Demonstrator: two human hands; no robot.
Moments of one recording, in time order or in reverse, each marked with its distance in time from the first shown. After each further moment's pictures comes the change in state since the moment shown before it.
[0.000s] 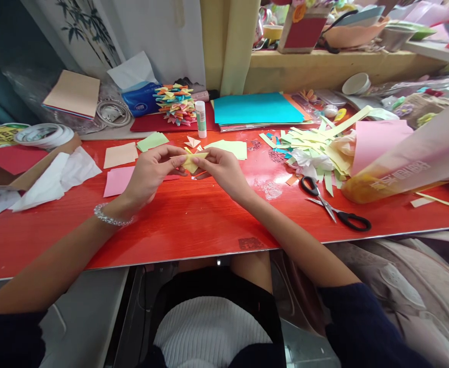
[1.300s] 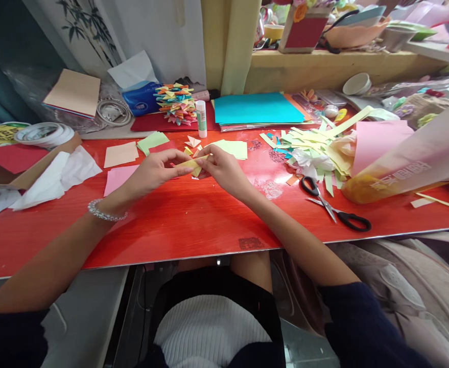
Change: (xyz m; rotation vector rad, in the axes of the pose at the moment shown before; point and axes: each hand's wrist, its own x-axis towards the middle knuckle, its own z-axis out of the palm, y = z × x) left_hand 0.004 0.004 -0.012 0.330 -0.216 0.050; right_hand 0.004 0.009 -0.007 -0.010 -0.078 -0.009
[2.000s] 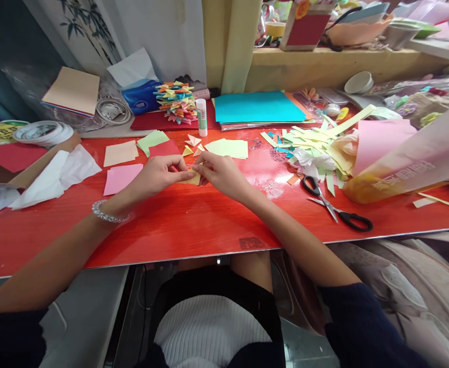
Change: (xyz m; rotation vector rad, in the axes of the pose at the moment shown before) left_hand -0.004 -0.002 0.004 0.143 -0.033 -0.056; right_hand -0.005 -0.008 0.004 -0.348 -0.065 -0.043
